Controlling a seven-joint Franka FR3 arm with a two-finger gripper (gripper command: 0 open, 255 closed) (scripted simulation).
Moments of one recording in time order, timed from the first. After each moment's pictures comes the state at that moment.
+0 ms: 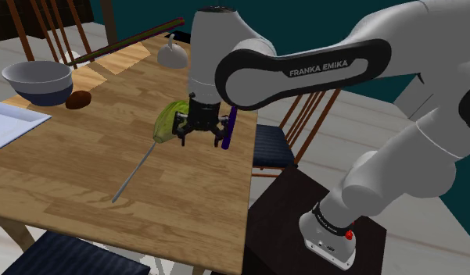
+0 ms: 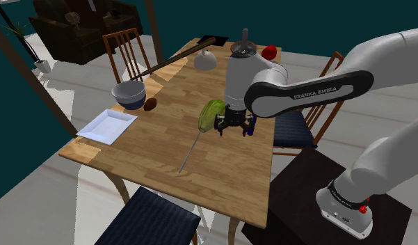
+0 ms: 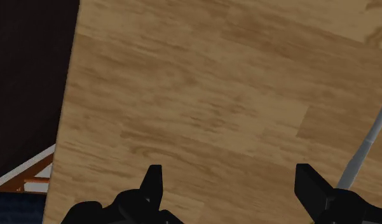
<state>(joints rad) -0.06 -0.16 0.60 -2.13 0.09 1.99 1.21</state>
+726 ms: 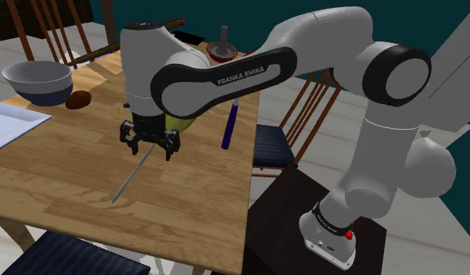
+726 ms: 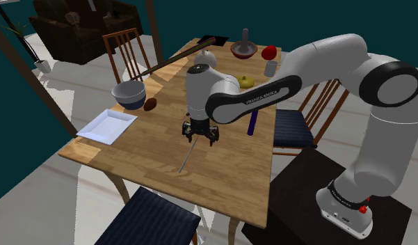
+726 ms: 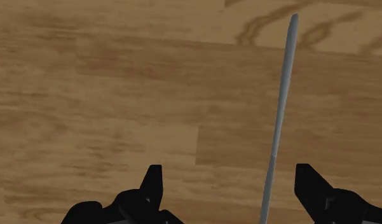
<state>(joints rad) 0.06 0.35 0.64 -1.72 -0.19 2.00 1.67</state>
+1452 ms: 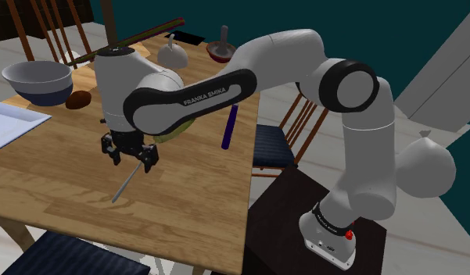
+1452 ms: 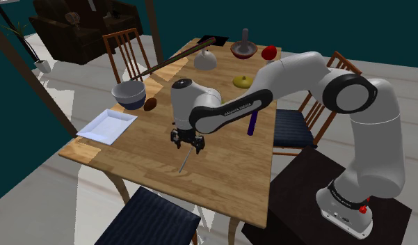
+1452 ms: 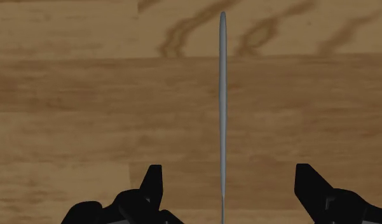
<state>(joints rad) 0.18 0.60 0.57 -1.51 -0.29 2.02 1.81</state>
